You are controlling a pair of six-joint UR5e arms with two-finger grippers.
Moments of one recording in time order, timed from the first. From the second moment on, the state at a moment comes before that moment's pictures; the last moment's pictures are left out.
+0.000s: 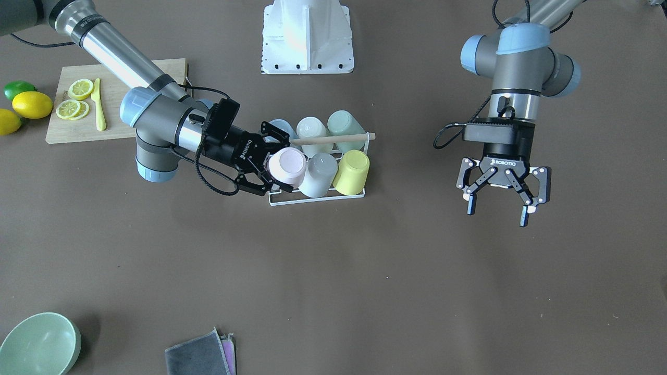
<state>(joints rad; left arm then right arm) -0.80 -1.85 -1.72 -2.31 -1.36 -0.19 0.60 -0.93 1.10 0.31 1.75 0.40</state>
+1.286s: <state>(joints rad) -1.18 -1.87 -1.73 -1.60 -1.97 -0.18 0.71 -0.92 1.12 0.23 1.91 0.41</state>
